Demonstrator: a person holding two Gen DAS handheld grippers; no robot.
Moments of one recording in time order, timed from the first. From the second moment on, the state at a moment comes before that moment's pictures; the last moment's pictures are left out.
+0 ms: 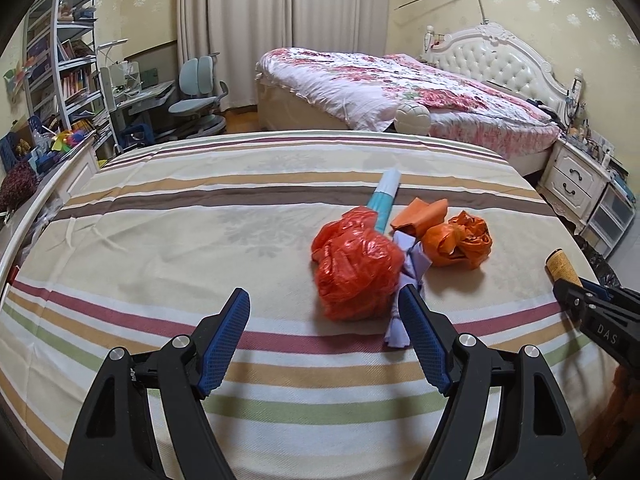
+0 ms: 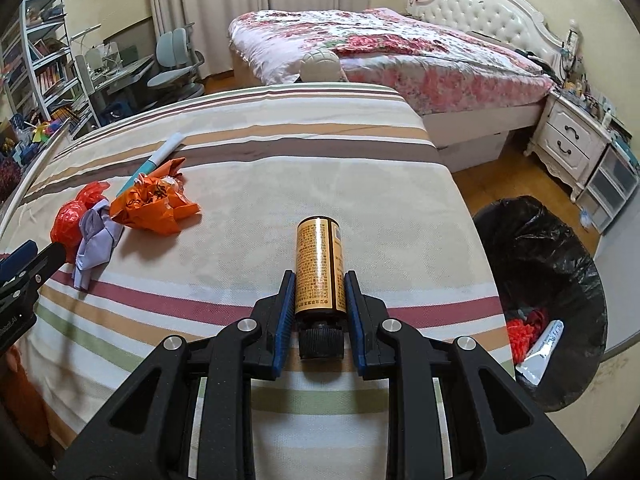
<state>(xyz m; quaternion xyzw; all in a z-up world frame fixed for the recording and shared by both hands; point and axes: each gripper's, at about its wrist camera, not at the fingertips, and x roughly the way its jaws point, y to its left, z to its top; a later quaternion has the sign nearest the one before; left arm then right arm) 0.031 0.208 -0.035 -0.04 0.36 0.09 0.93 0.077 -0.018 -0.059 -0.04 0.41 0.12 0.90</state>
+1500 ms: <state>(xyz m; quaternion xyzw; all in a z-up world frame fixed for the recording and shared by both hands) 0.026 0.238 -0.039 -0.06 0.39 0.12 0.91 0.075 -0.019 -0.058 -0.04 0.41 0.13 0.90</state>
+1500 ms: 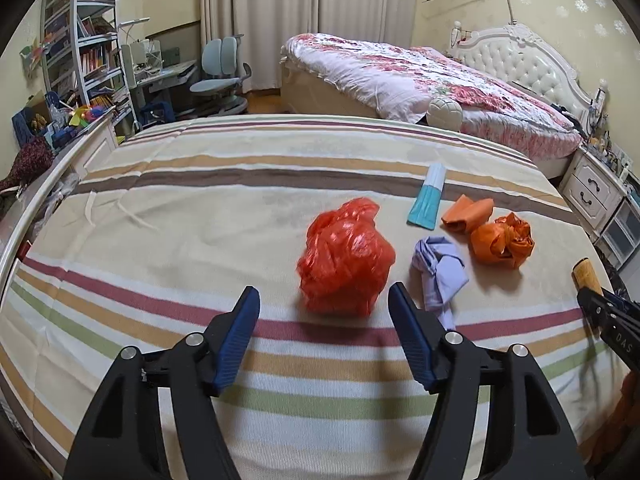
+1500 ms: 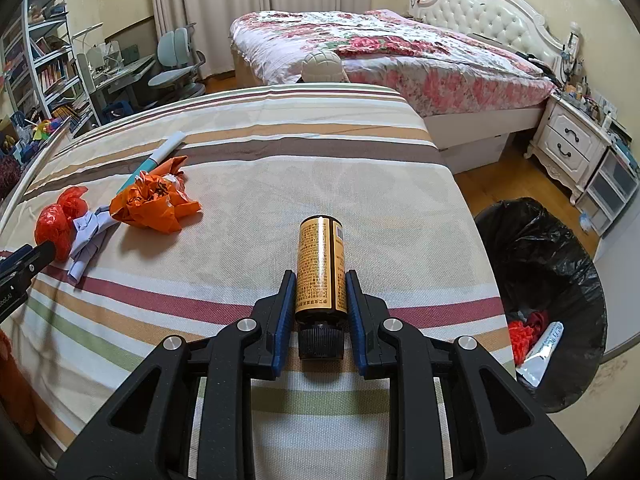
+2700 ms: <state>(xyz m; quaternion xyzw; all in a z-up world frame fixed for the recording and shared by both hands) 0.009 0.173 -0.007 -0.04 0.34 0.06 0.94 0.053 -0.046 -0.043 -0.01 0.39 0.12 0.91</state>
